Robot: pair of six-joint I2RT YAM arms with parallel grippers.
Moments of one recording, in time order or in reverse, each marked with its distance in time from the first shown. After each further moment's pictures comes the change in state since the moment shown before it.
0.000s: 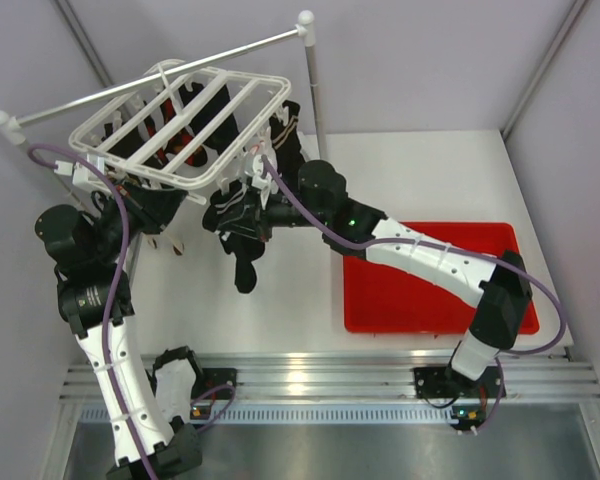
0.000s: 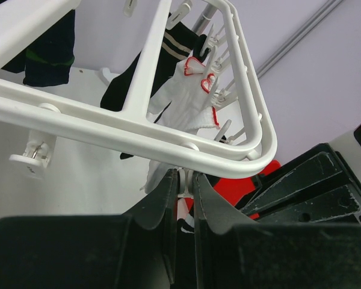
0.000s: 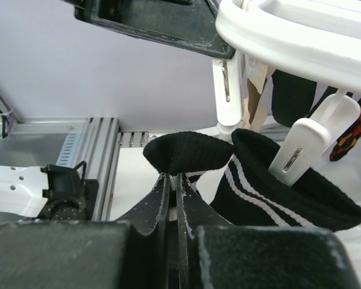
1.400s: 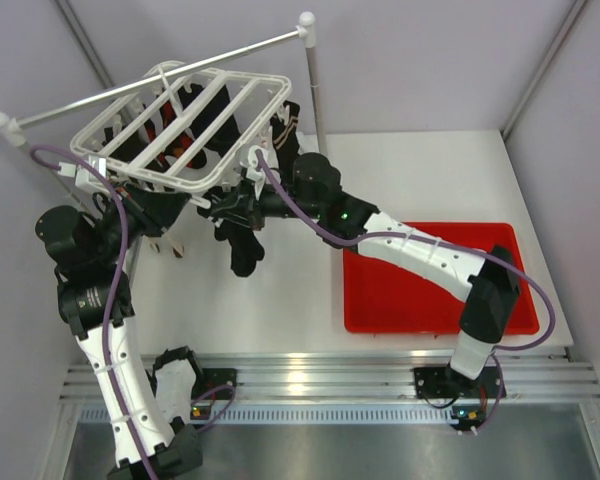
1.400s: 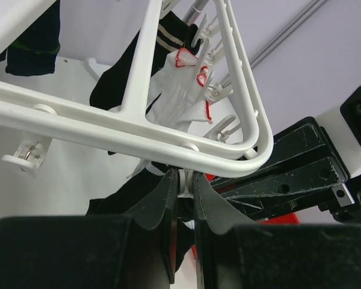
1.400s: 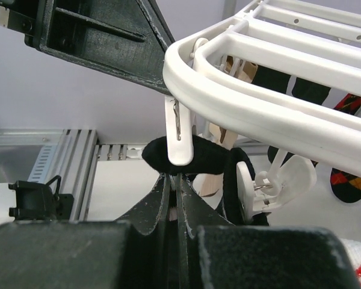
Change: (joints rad) left arm 0.000 -0.011 0.000 -0.018 0.040 -0.035; right arm -0.018 0.061 0.075 0.032 0.029 -0.034
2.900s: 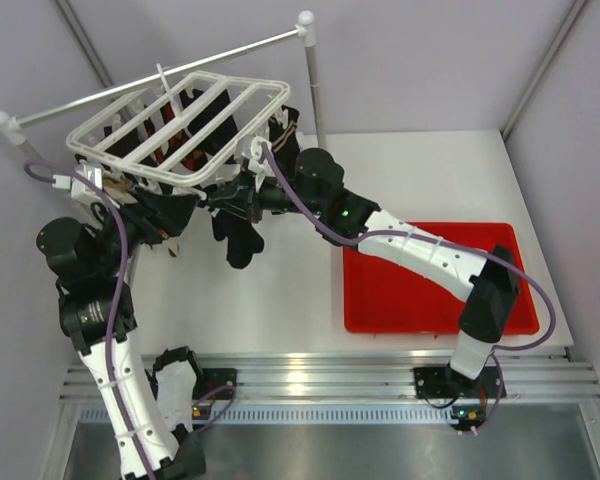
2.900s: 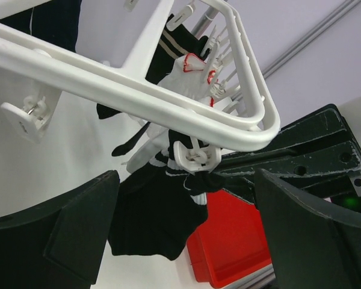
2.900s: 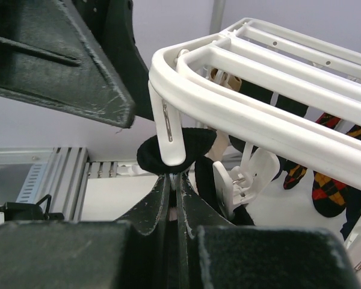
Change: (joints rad) left arm 0.000 -0.043 0.000 -0.048 -0.079 -0.033; right arm 0.000 0.010 0.042 0.034 0.035 0.014
